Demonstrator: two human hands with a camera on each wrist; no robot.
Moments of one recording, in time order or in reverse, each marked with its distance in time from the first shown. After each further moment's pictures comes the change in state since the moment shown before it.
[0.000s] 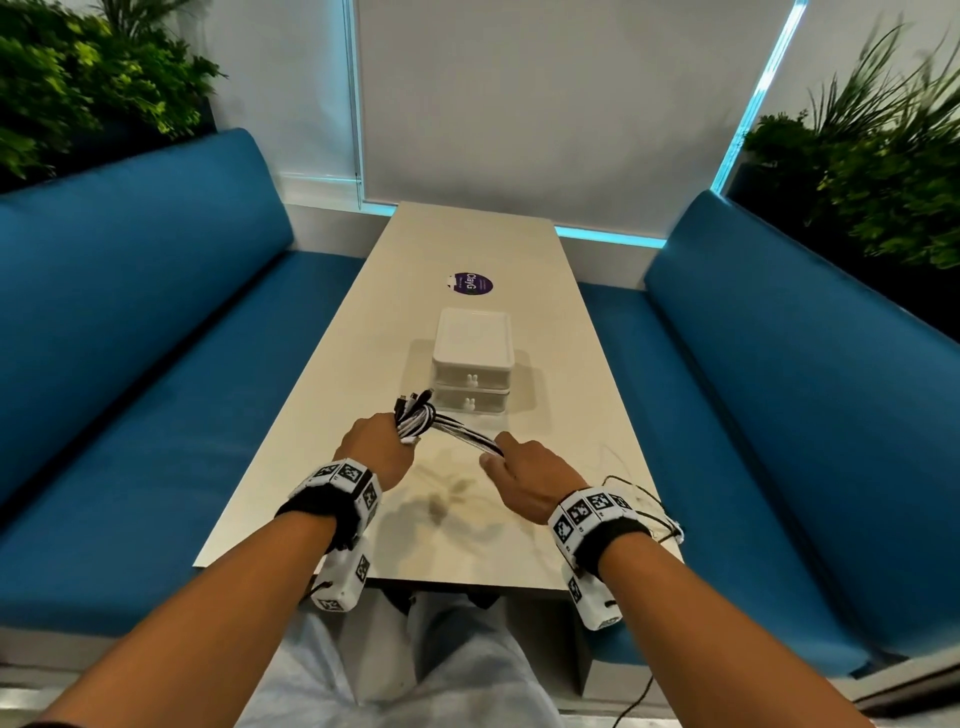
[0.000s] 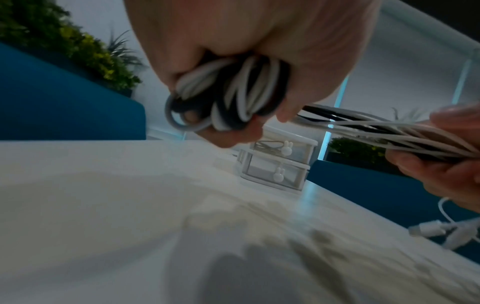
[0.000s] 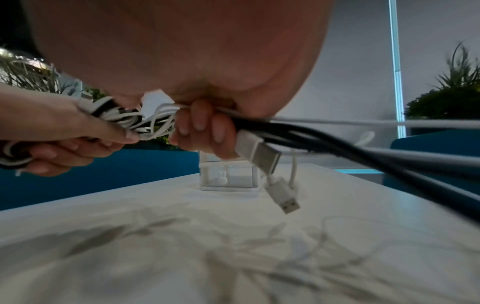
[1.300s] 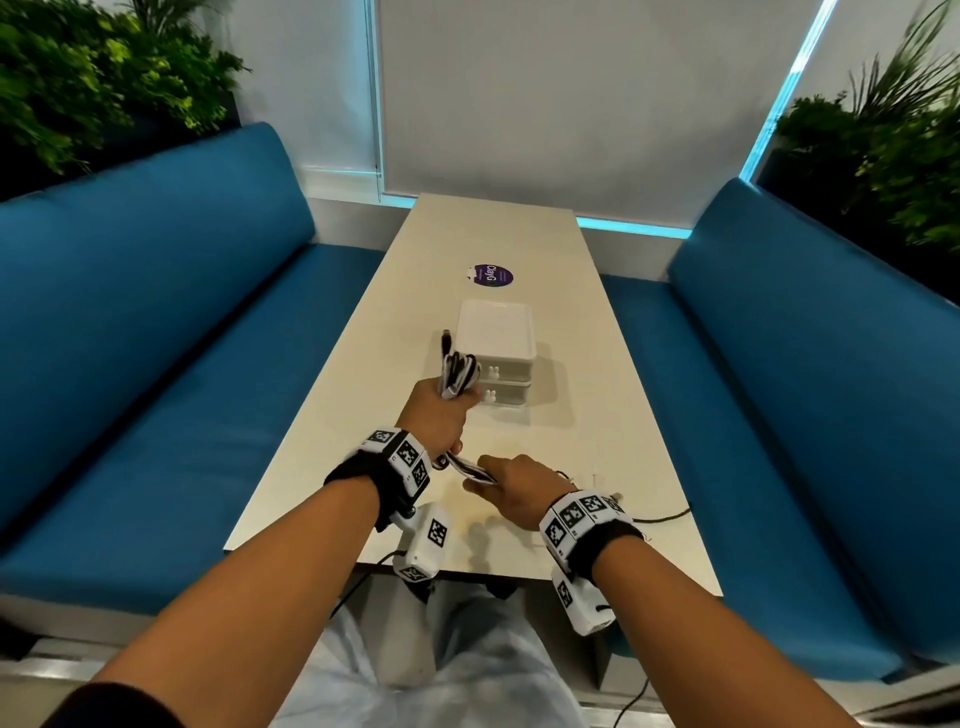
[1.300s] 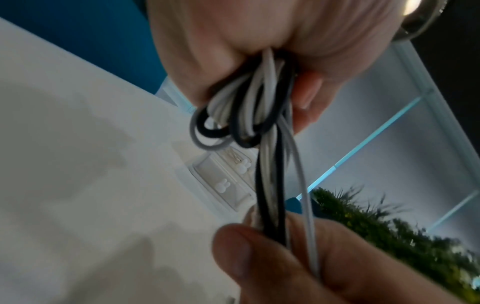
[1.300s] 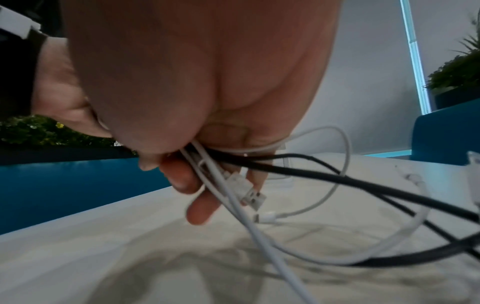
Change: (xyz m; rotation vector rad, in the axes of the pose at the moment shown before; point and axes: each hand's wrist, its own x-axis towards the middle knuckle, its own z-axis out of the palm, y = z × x) left_hand -0.004 0.050 -0.004 -0.928 -0.075 -0.086; right_hand 0.013 -0.019 0.032 -0.101 -0.174 -0.094
